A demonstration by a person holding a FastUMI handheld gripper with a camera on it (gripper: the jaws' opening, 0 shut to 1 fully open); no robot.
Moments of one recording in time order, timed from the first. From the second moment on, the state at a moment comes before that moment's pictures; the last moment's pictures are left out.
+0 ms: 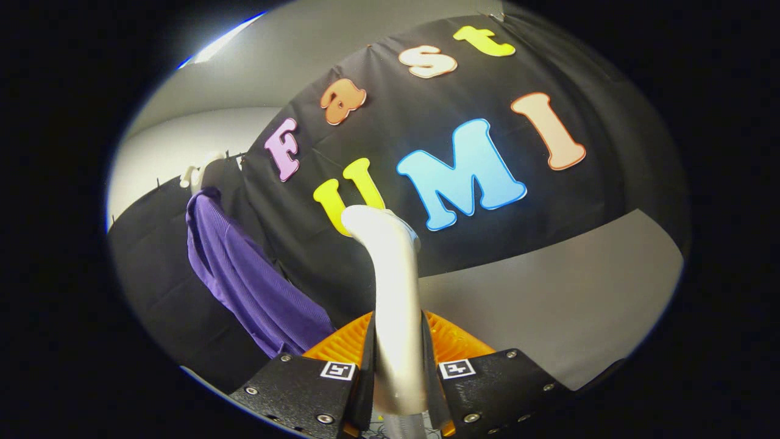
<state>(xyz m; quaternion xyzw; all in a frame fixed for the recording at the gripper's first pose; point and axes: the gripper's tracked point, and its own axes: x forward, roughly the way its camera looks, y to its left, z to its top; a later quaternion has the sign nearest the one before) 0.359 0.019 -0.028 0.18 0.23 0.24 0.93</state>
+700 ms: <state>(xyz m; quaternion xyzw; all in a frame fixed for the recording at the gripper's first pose) 0.157 0.111 0.007 0.10 0.11 0.15 0.98</state>
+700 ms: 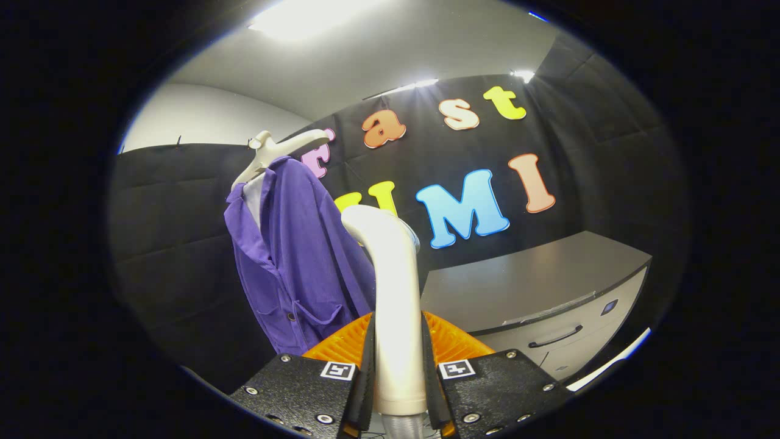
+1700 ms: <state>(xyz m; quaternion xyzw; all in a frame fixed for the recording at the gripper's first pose) 0.158 0.227 0.066 -0.08 -0.08 0.08 0.99</state>
